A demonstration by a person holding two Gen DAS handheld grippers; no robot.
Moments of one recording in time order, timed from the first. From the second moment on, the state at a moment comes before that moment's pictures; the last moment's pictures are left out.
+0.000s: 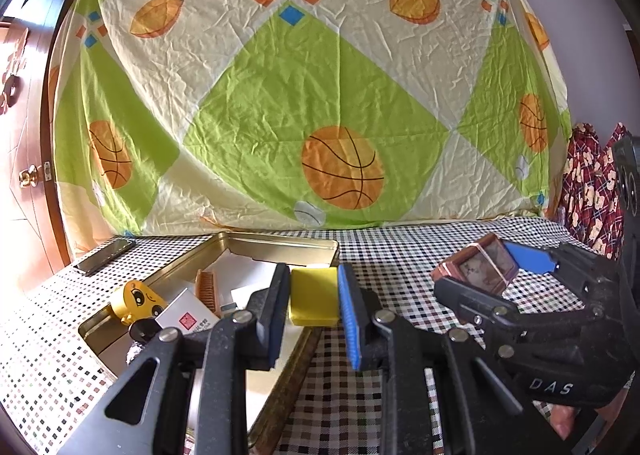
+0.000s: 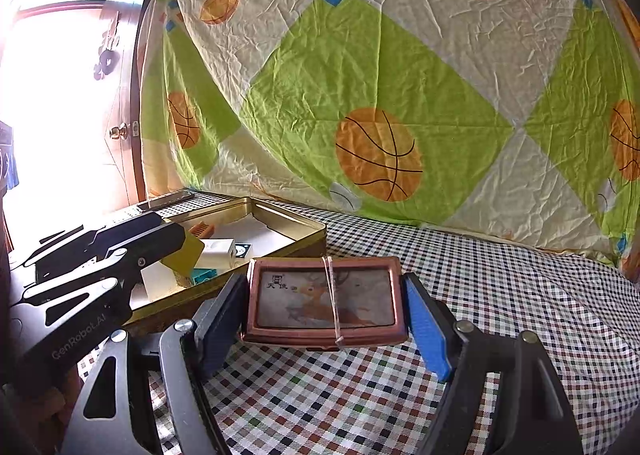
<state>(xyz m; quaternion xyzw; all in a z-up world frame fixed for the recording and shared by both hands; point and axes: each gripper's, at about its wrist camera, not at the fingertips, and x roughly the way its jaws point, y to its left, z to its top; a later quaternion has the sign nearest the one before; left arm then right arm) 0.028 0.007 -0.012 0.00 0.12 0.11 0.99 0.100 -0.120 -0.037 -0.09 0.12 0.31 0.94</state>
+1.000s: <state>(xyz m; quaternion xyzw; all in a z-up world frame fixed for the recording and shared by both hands) -0.003 0.072 0.001 -0.03 0.11 0.15 0.98 0.108 -0.095 -0.034 -0.08 0.15 0.34 0.92</state>
